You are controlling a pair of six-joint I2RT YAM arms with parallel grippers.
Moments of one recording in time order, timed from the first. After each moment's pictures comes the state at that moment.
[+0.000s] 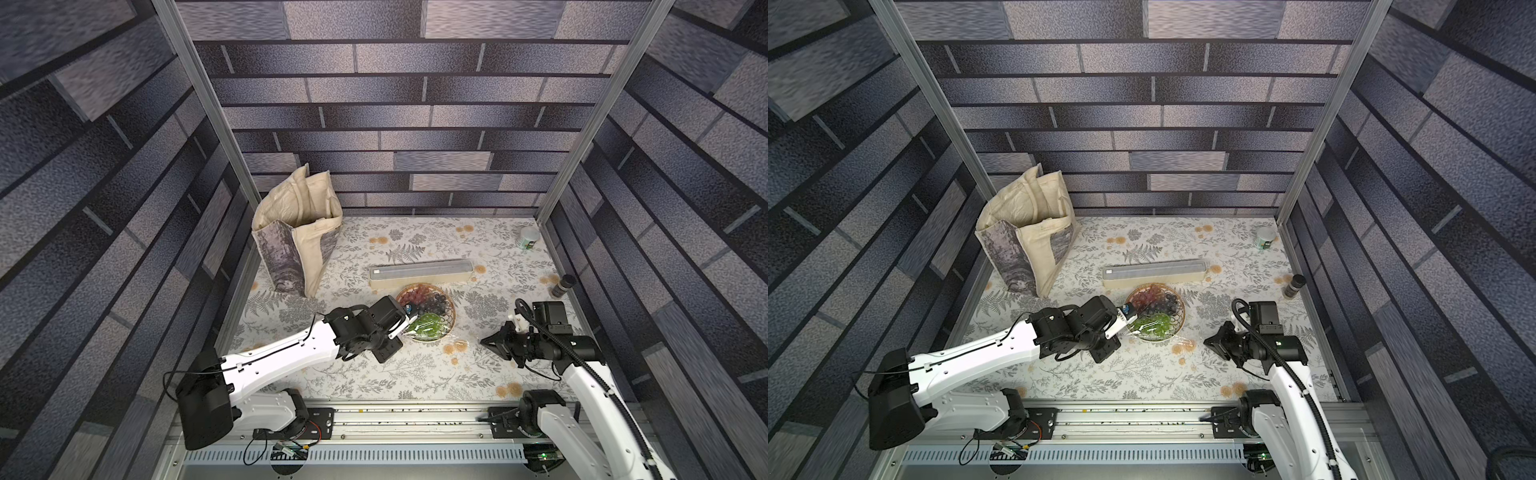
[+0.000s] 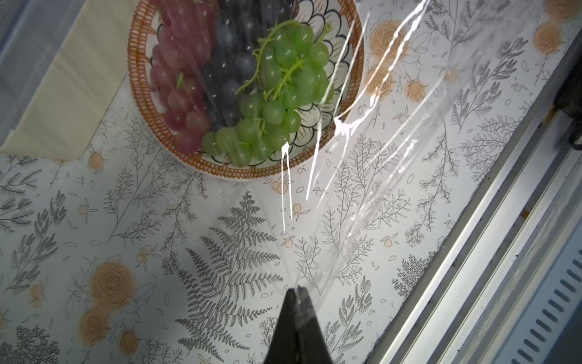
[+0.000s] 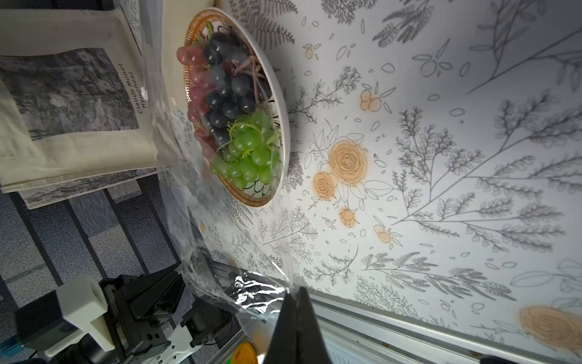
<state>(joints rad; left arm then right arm) -0.99 1.27 0.92 -0.73 0.01 -0.01 0.06 0.73 0.54 -0.95 -0.66 0.76</state>
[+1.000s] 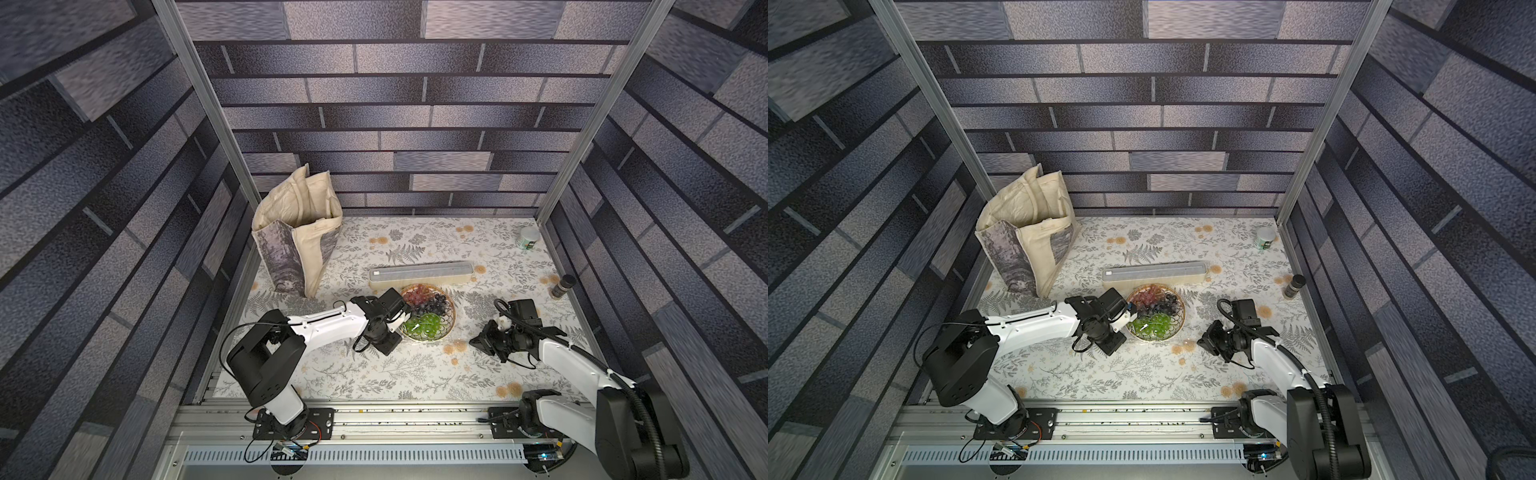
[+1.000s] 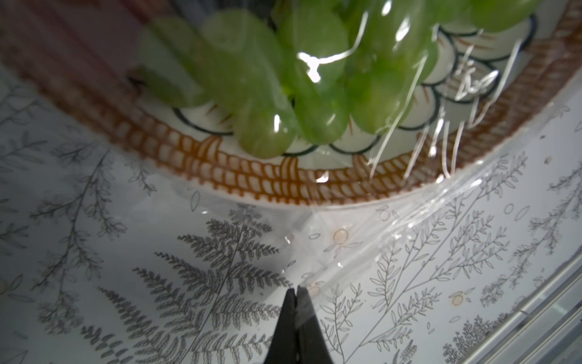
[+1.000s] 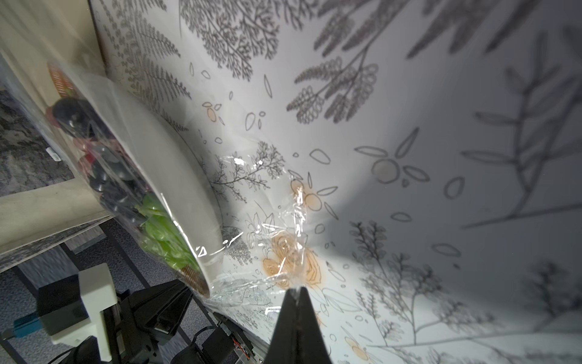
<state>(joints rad) -0.80 1.62 0.94 -0.64 0.18 -0.06 0.13 1.15 0.40 -0.41 -0.60 0.88</state>
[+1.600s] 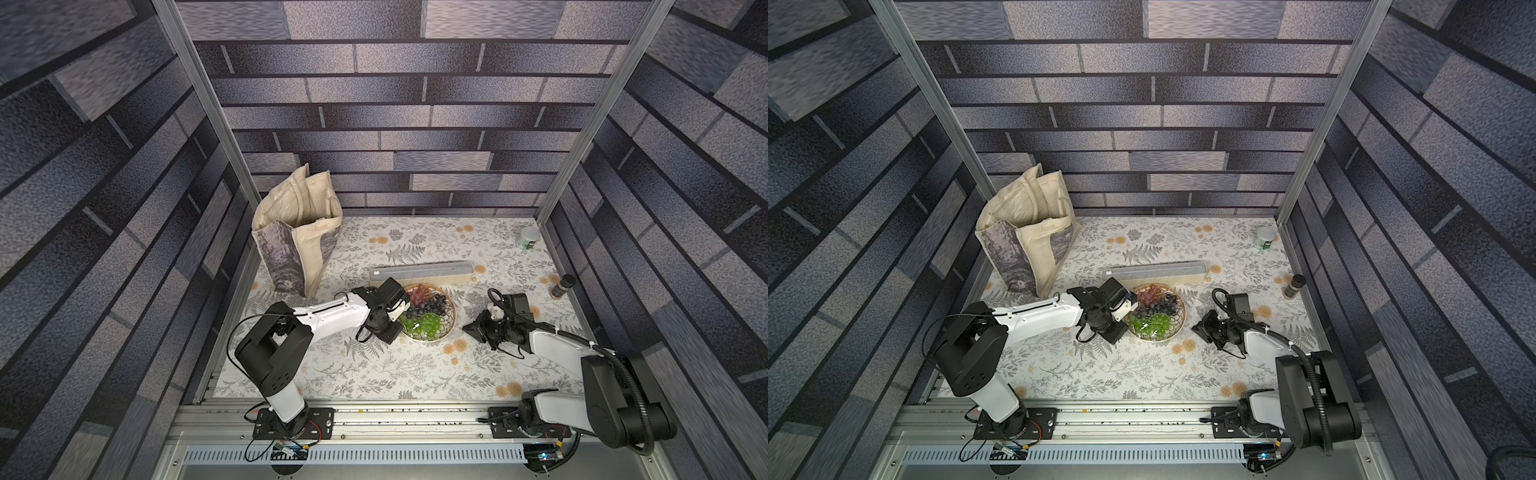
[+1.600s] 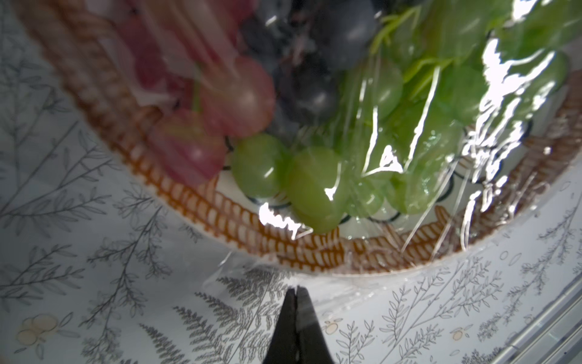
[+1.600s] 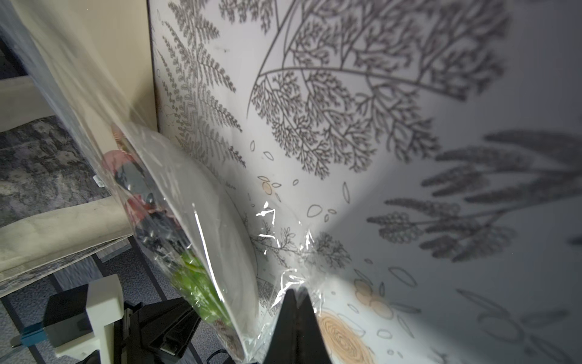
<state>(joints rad) -0.74 1.67 1.02 -0.62 0.19 -0.06 0.16 1.31 0.40 -0.10 -0.60 0.98</state>
